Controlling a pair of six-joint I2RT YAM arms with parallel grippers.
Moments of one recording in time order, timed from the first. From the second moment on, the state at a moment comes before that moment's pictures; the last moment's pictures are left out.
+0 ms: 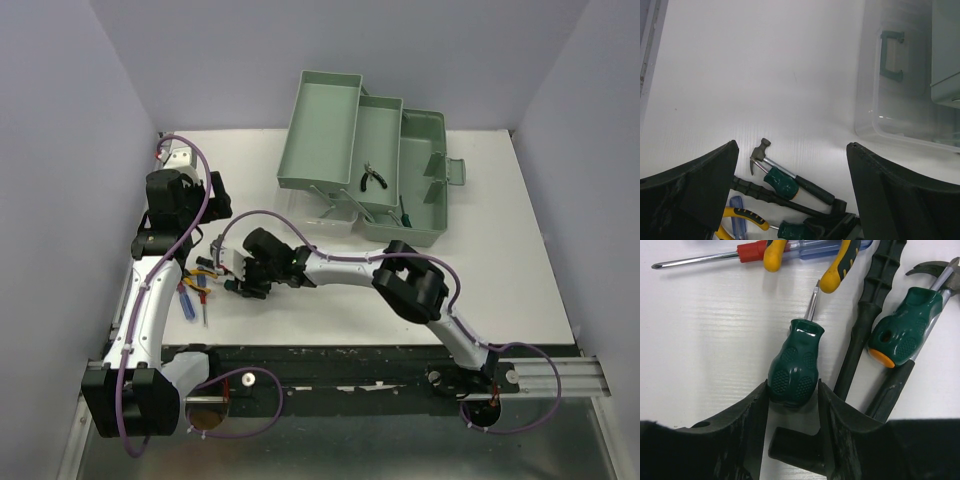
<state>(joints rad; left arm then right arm) 0.02 1.07 0.96 -0.34 0.09 -0.17 1.12 2.30 1.68 -0.08 -0.33 -0.41</state>
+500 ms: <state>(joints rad) 0.02 1.07 0.96 -0.34 0.09 -0.17 1.15 2.30 1.67 -0.03 -0.26 -0.42</state>
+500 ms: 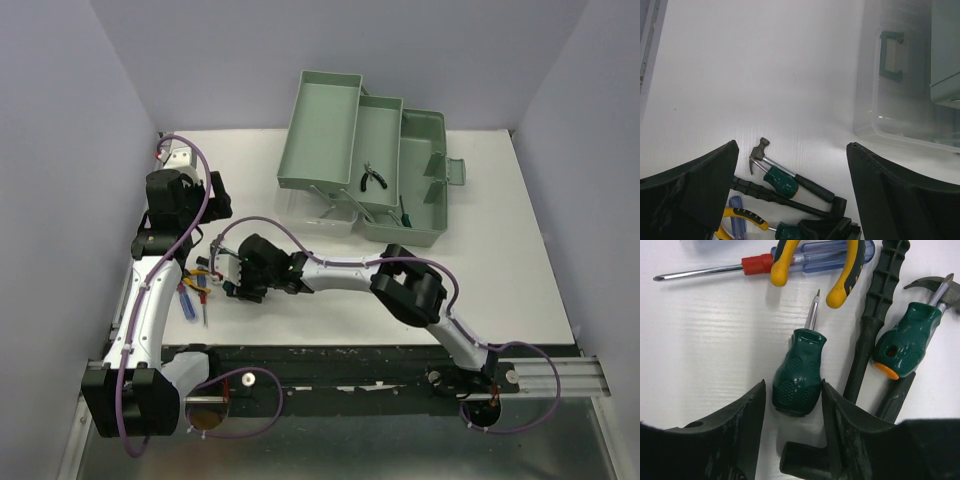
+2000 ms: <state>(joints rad) 0.02 1.07 0.96 -0.34 0.07 -0.17 0.42 1.30 0.83 0.14 0.28 0.06</state>
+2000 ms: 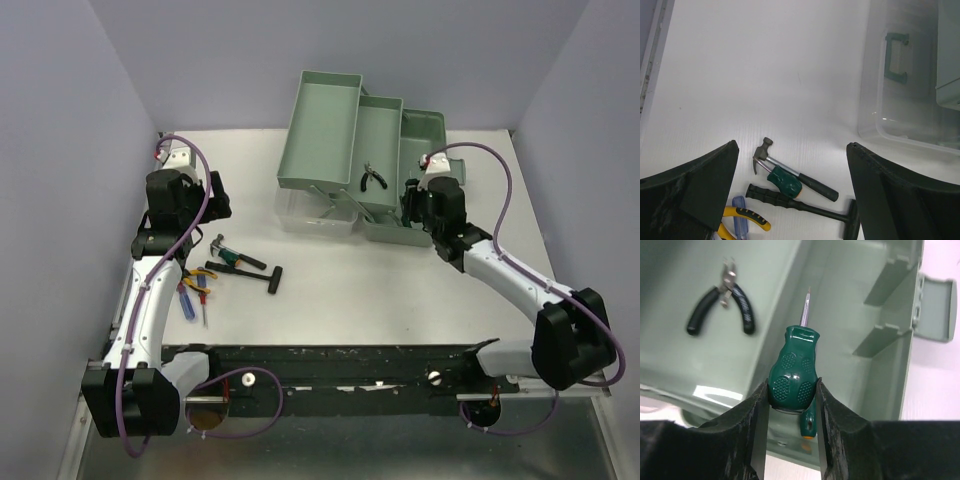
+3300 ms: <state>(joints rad) 0.02 1.10 0.96 -0.34 0.08 -0.17 0.97 1.65 1.15 0.19 -0.13 -0.20</state>
